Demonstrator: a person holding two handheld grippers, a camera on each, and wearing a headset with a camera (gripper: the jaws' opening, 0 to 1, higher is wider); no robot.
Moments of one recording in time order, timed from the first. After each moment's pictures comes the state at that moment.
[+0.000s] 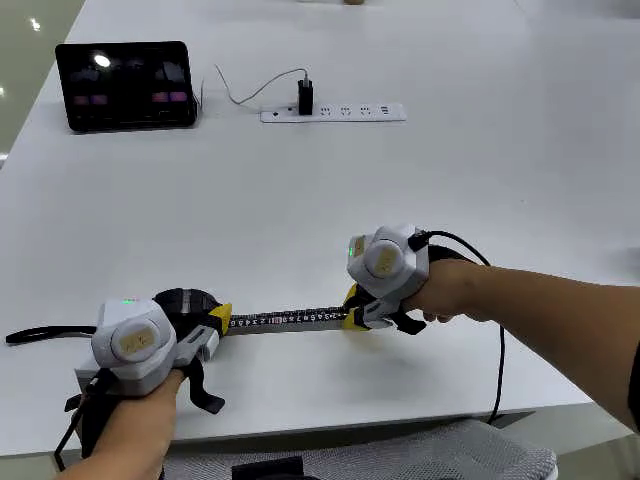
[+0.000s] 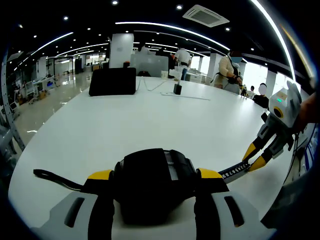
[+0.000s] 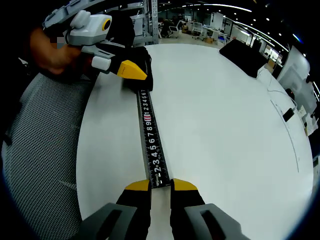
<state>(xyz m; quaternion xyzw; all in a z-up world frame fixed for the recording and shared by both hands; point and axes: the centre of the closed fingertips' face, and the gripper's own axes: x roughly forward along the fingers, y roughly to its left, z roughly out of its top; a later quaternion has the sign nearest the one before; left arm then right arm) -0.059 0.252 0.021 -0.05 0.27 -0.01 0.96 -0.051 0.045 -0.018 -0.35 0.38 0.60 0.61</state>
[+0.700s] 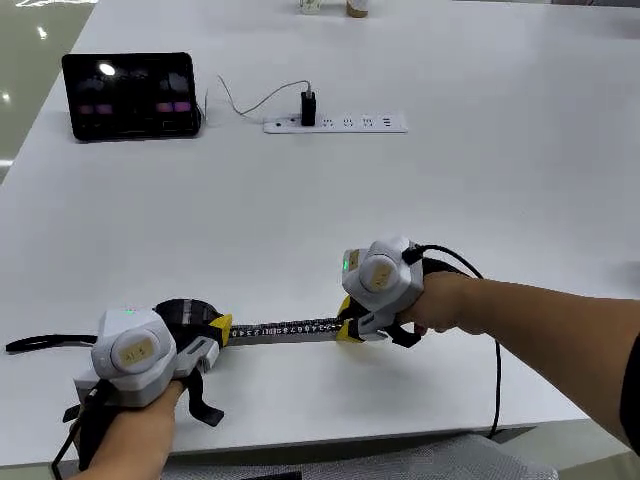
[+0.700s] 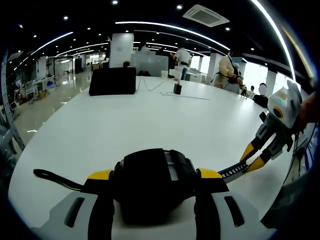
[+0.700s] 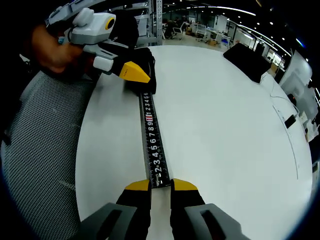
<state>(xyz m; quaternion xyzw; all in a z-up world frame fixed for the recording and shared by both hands) -0.059 0.251 0.020 -0.05 0.27 -0.01 0.96 -0.053 0.054 -0.017 -0.36 0.37 0.61 0.60</state>
